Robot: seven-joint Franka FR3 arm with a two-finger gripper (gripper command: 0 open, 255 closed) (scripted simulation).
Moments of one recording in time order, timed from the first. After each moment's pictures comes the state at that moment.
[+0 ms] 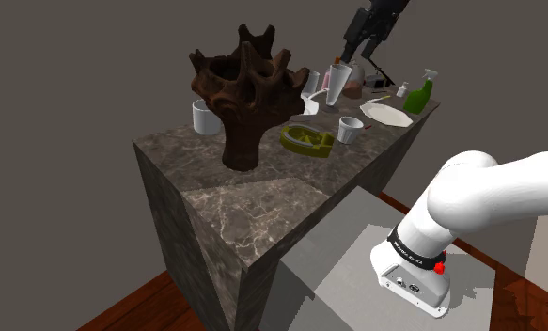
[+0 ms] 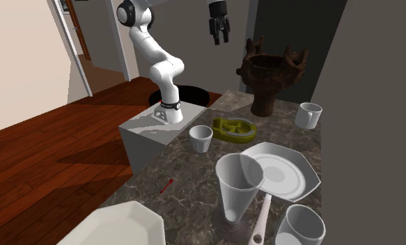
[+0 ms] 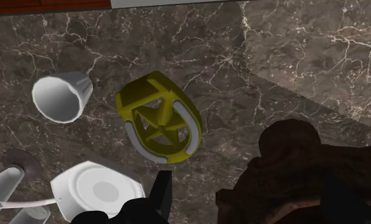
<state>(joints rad) -0.02 -0.83 0.05 -2.26 -0.01 1.65 0.07</state>
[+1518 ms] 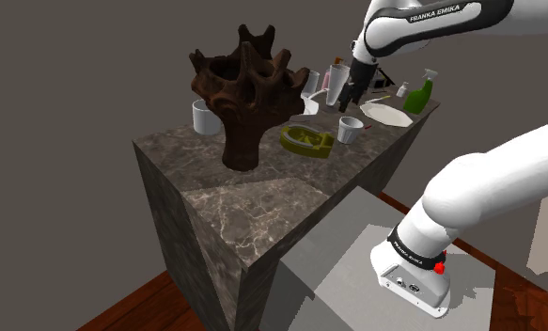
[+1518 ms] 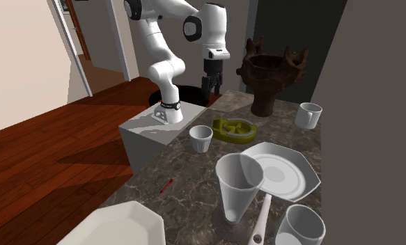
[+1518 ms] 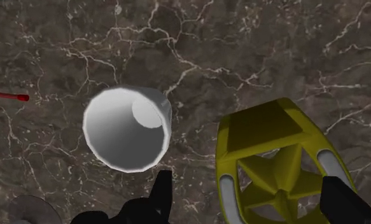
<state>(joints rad) -0.13 -0.49 -0.25 -2.46 -0.23 2.06 -0.26</state>
